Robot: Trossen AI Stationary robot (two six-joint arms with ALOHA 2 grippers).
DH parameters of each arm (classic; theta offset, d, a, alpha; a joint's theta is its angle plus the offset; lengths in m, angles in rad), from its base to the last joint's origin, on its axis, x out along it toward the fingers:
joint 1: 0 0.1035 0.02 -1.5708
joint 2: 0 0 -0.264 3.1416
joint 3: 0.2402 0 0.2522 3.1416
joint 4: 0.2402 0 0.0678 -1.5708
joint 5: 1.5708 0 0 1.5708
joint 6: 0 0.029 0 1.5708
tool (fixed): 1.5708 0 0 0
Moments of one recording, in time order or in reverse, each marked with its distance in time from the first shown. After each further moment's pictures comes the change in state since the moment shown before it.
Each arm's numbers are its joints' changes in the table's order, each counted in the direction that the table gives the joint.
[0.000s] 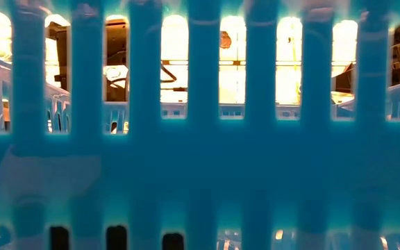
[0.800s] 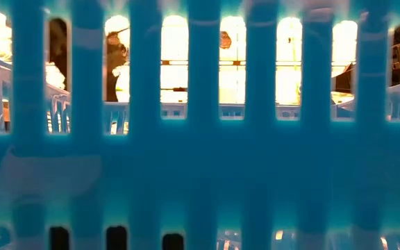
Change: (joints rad) left arm -0.016 -0.403 -0.247 -0.335 -0.242 0.291; right arm 0.000 0.000 0.000 0.000 0.000 0.000
